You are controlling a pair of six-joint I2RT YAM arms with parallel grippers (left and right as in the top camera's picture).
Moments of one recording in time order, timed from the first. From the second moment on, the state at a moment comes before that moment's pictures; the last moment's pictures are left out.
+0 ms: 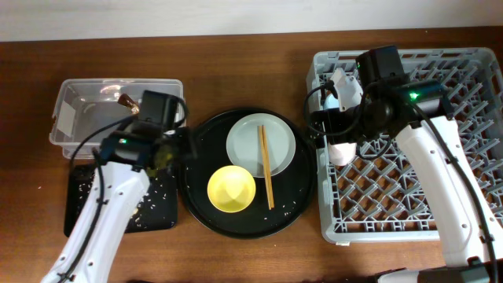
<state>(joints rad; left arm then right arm) -0.22 1.40 1.21 -0.94 -0.10 -0.41 0.19 1.56 1.60 -1.27 -0.34 0.04</state>
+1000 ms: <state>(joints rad) -0.18 1.40 1.21 -0.98 -0.12 -0.41 0.52 1.73 1.47 -0.88 -0.16 0.48</state>
